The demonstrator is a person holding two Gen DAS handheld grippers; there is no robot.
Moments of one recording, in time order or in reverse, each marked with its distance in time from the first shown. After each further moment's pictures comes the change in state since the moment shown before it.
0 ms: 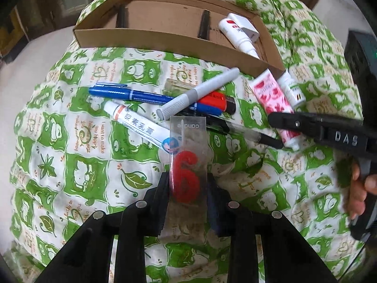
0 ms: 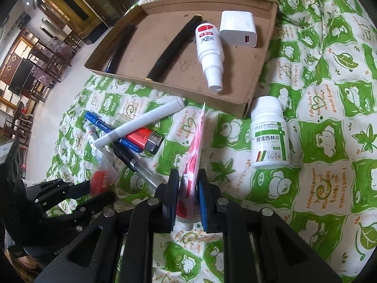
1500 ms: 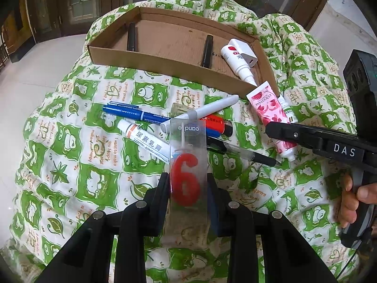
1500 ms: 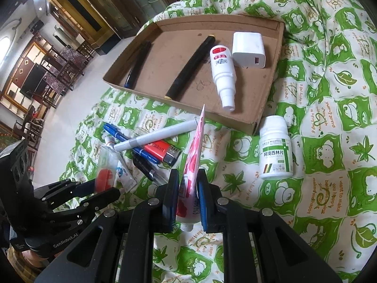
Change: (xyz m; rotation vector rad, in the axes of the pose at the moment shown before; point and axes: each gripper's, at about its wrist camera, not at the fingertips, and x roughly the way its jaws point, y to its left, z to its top) left arm -0.033 0.024 0.000 -0.013 -0.113 -0.006; right arm -0.021 0.002 0.001 -0.018 -0.094 0.073
